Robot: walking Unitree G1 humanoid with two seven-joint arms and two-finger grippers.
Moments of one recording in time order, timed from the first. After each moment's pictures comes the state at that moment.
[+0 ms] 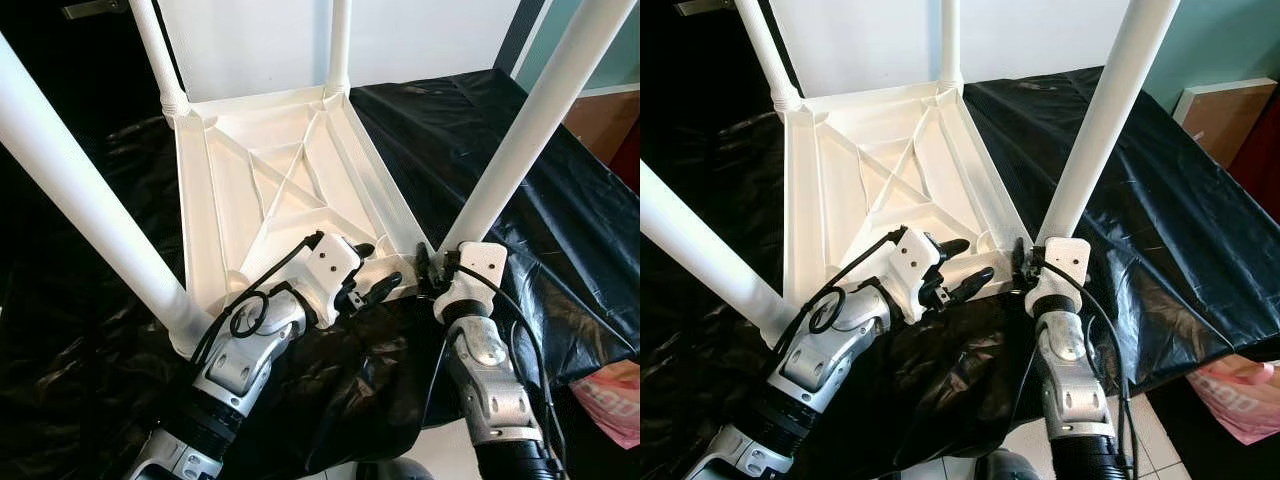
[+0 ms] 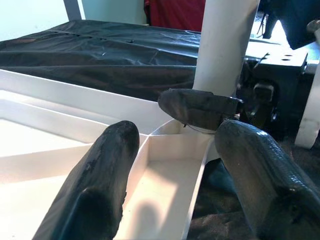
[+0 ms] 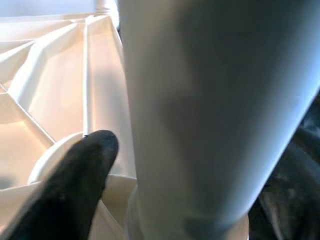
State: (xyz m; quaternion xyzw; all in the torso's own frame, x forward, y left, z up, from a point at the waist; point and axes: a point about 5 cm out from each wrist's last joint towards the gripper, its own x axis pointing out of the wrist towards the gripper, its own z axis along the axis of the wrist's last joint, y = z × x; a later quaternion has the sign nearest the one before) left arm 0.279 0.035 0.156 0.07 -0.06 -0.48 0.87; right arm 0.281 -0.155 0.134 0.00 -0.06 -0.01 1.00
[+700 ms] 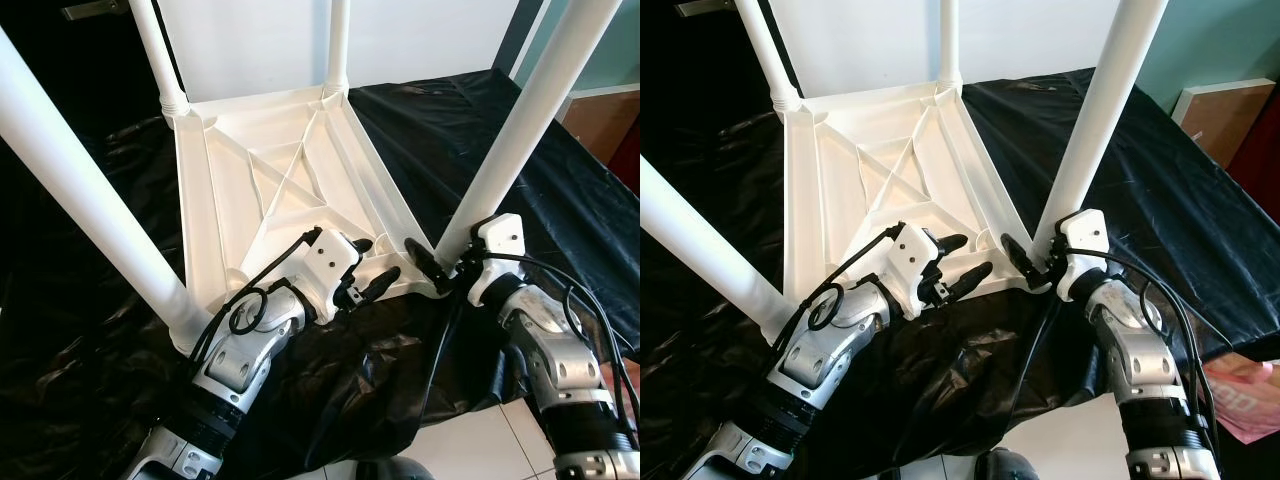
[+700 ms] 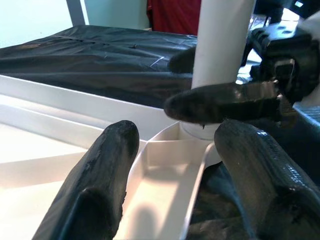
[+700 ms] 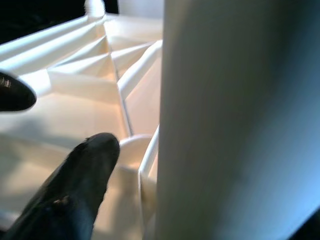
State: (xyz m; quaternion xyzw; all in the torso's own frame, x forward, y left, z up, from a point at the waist) left arm 0.281 0.035 0.160 0.07 -0.07 -0.48 0.87; right arm 0.301 -0.182 0.152 -0.08 -0.05 0.27 0.96
